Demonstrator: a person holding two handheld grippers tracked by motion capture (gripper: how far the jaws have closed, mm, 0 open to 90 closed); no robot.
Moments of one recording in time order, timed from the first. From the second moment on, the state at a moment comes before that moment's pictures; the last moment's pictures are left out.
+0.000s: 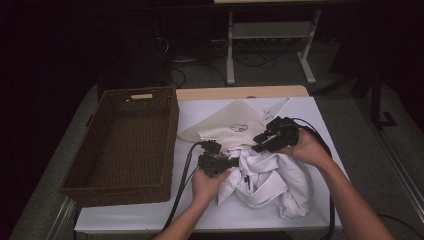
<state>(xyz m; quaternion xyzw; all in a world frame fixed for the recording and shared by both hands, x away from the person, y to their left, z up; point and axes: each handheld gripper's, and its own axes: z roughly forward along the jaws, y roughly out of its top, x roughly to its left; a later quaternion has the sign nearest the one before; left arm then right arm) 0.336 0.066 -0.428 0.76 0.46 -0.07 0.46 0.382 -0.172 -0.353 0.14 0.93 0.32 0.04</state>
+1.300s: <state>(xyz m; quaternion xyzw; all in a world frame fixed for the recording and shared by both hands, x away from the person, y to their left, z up) 0.360 0.039 -0.397 0.79 0.38 -0.14 0.45 0.385 -0.189 -0.354 0.17 0.91 0.37 0.01</state>
